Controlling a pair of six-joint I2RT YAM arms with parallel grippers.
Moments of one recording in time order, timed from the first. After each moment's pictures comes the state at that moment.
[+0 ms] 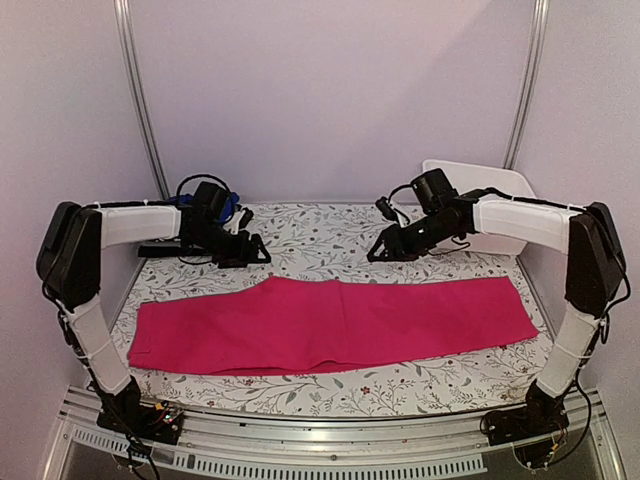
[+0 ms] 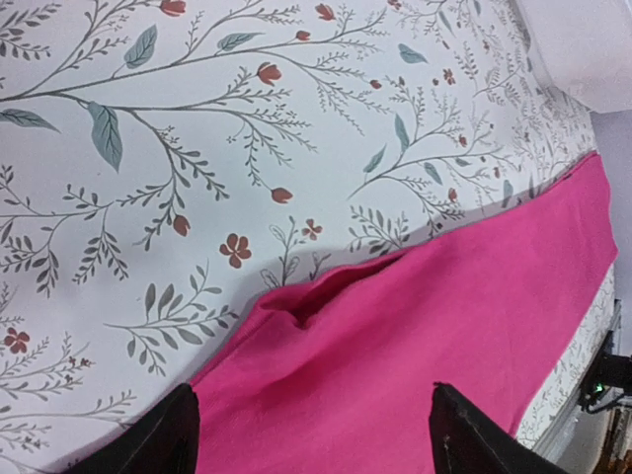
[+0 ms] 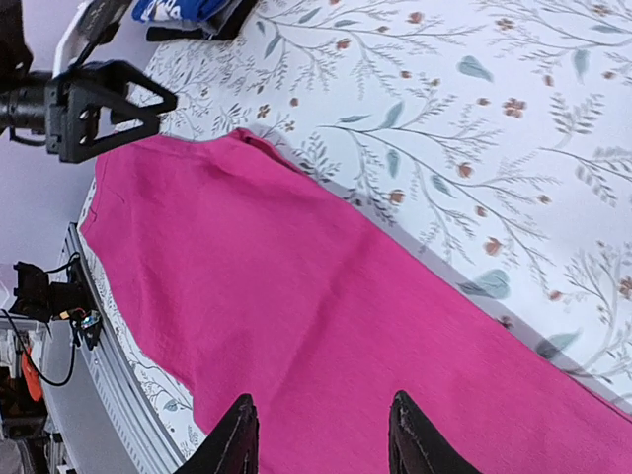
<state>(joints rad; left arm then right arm) -0.37 1.77 1.22 -0.42 0.39 -0.30 0.49 1.74 1.34 -0.51 -0.52 0.23</state>
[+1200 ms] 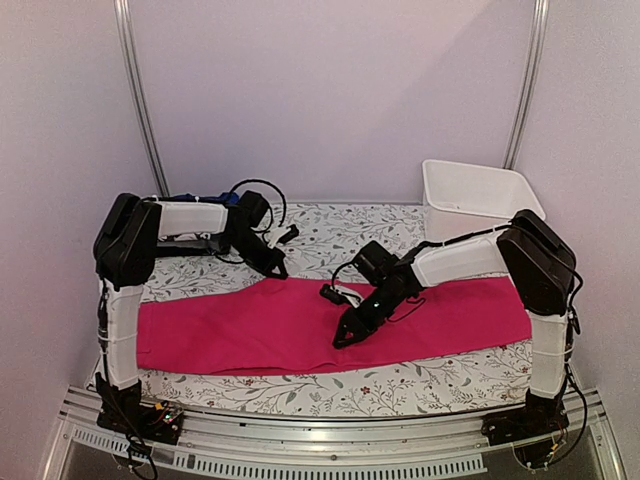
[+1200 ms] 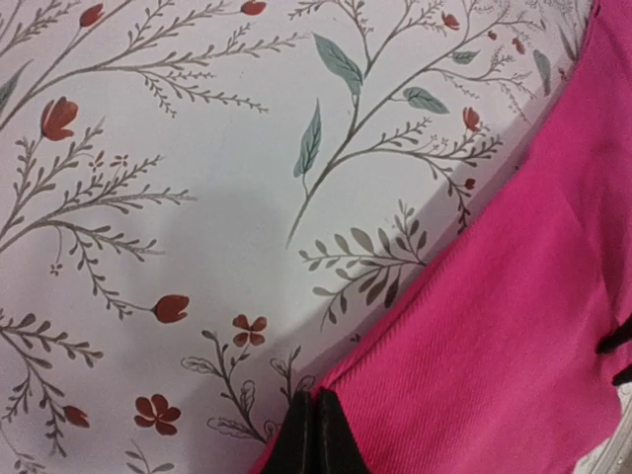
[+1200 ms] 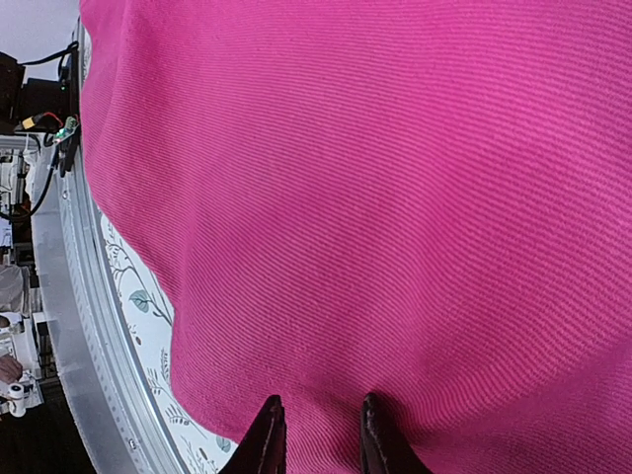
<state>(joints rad) -0.45 2.19 1.60 -0.62 0.41 0.17 0.83 2.06 1.28 -0.43 -0.63 0.08</state>
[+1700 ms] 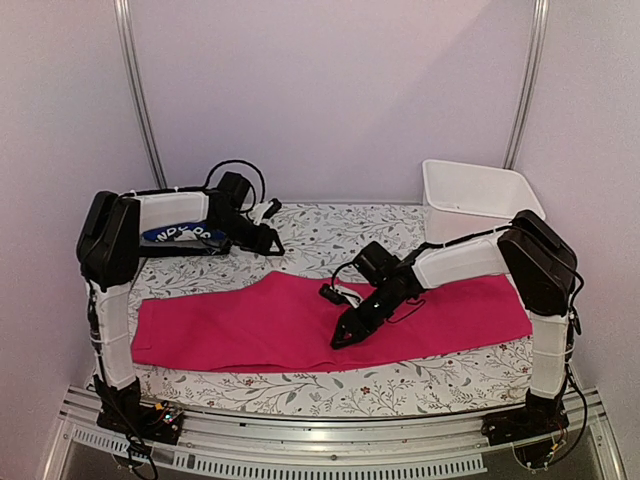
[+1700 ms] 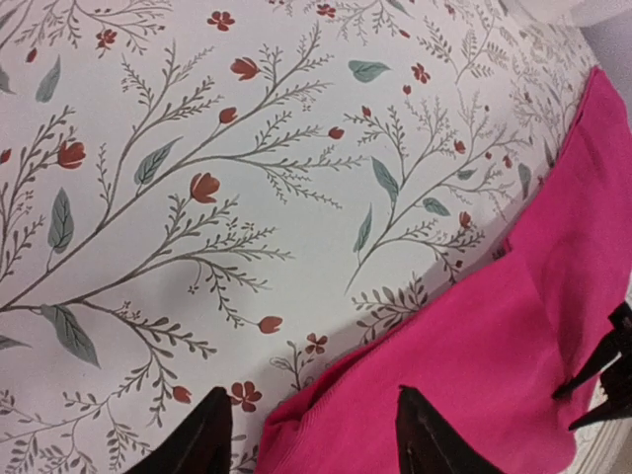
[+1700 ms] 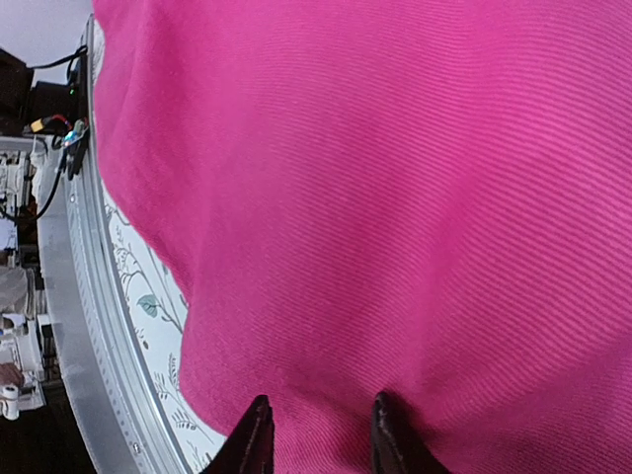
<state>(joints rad) -0.38 2.11 1.61 -0.56 0.44 0.06 0.83 2.05 1.25 -0.38 -0.64 0.09</state>
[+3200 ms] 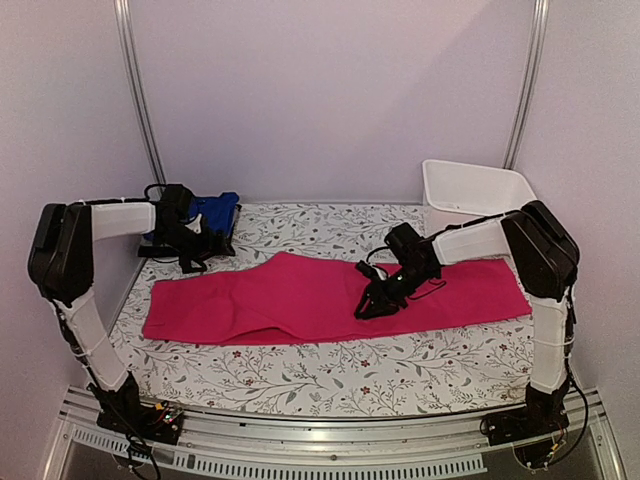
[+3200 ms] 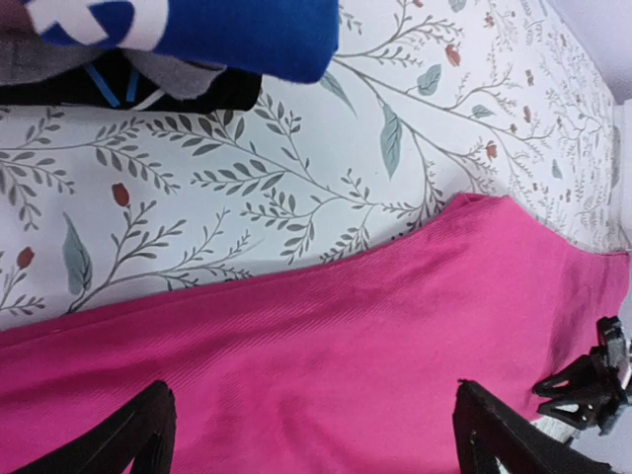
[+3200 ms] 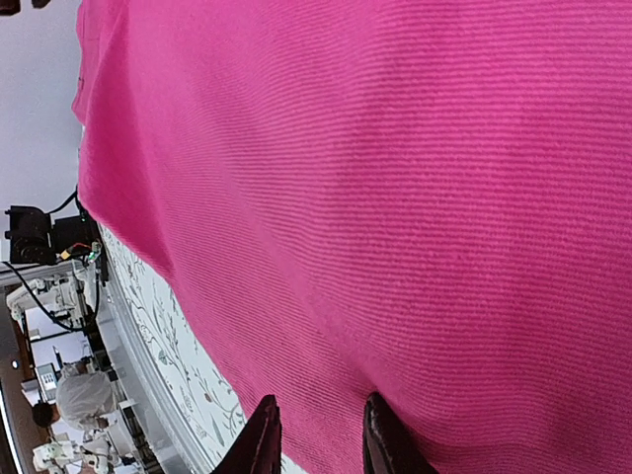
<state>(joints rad) -0.14 1.84 1.24 -0.52 0.33 -0.44 0.60 2.11 1.33 -0.47 -0.71 0.26</state>
